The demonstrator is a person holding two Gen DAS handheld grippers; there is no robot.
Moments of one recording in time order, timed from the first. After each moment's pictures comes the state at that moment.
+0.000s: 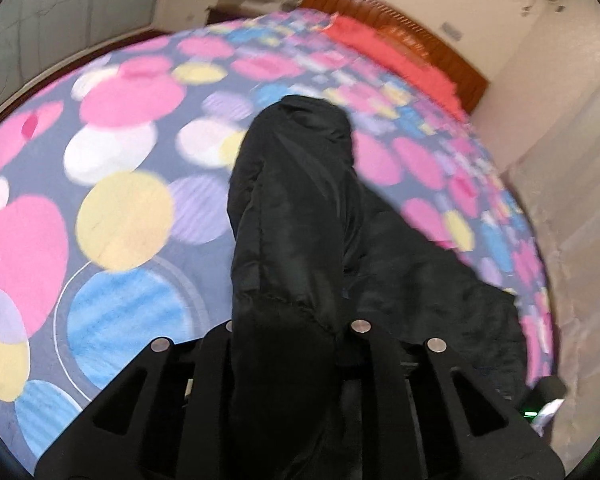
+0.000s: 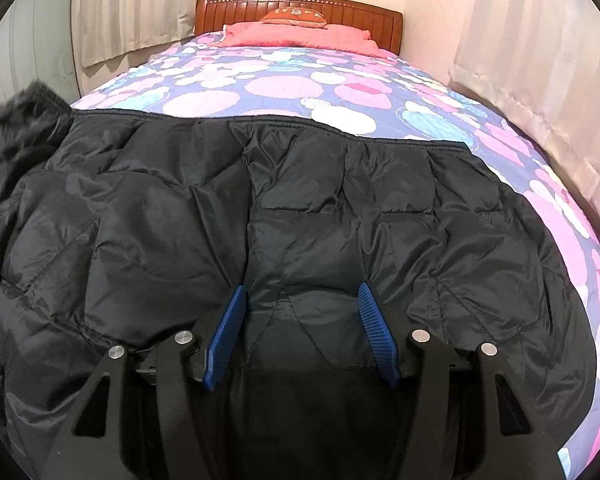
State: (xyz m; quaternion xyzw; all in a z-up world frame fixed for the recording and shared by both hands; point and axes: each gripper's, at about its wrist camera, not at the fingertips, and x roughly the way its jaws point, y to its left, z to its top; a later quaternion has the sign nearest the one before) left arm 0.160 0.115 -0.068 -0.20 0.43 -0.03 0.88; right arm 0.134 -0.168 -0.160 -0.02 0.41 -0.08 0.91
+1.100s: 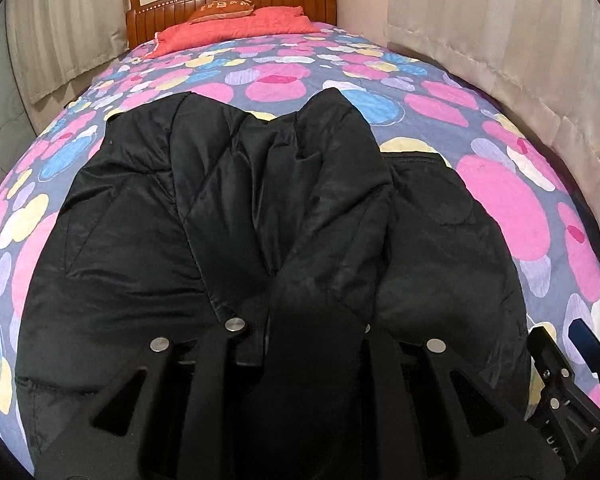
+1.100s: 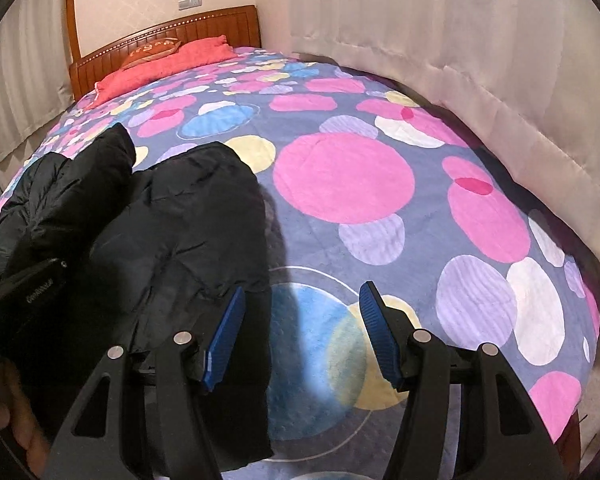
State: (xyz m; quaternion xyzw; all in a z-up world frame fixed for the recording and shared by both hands) left arm 0.132 -0.248 -0.125 0.06 0.42 -0.15 0.89; right arm 0.038 -0.387 -0.130 0.11 0.39 -0.24 0.88
